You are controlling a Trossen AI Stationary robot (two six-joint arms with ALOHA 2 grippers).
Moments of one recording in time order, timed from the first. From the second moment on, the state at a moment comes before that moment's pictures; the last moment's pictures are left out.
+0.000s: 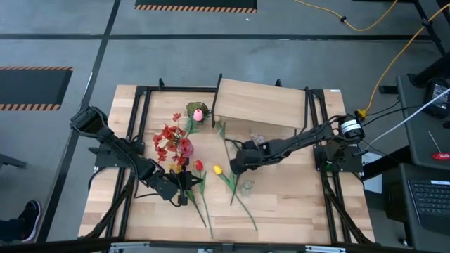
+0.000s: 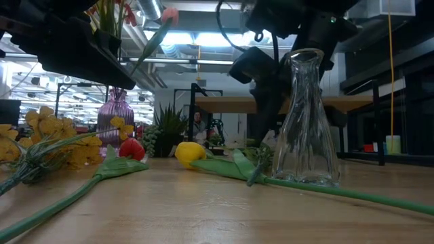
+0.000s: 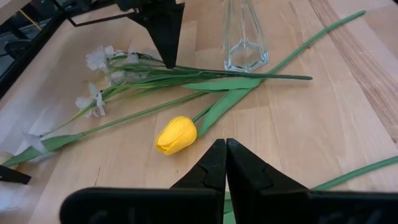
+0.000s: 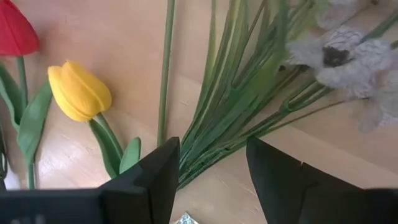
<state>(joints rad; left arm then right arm) -0.63 1.44 0.60 0.15 -0.68 -0.22 0.17 1.79 1.06 -0.39 0.10 1.36</state>
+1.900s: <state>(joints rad) -0.63 1.44 0.60 0.15 -0.68 -0.22 0.14 1.88 1.06 -0.30 0.06 1.30</state>
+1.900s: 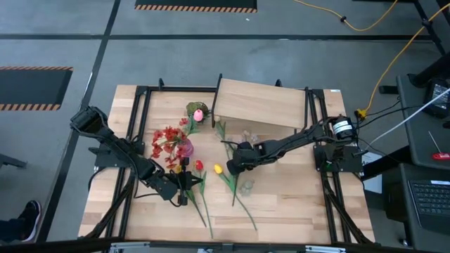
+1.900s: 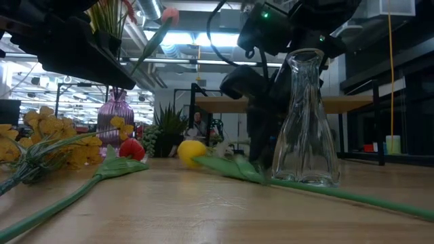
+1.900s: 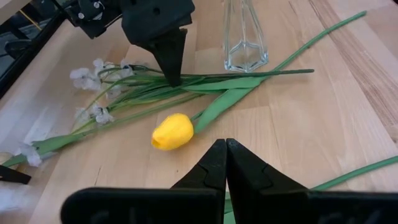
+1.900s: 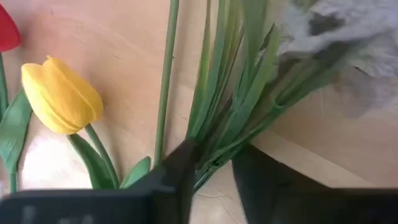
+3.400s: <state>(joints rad) -0.77 1.44 0.60 0.34 -0.50 -0.16 0.14 1.49 1.06 -0.40 0.14 0.97</state>
